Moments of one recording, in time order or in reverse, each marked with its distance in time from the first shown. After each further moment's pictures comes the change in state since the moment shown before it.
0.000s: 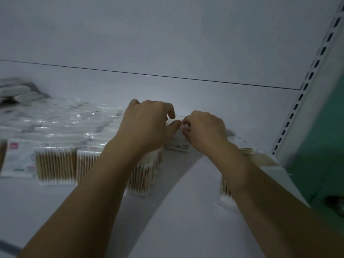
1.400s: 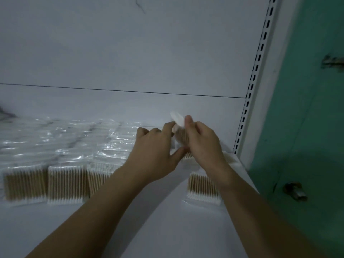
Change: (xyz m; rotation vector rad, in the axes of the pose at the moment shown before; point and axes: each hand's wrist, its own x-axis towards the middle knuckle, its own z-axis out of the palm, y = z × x) left_hand -0.023 0.066 0.028 -0.218 0.024 0.204; right_hand -0.073 0.036 -0.029 1.023 0.236 0.428
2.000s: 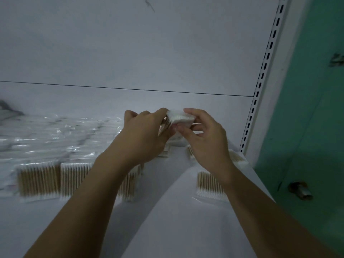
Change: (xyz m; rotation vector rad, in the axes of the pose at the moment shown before) left_hand 0.007 -0.020 -0.053 0.031 -0.043 -0.046; right_hand -0.002 -0.004 0.012 0.140 0.023 -0.281
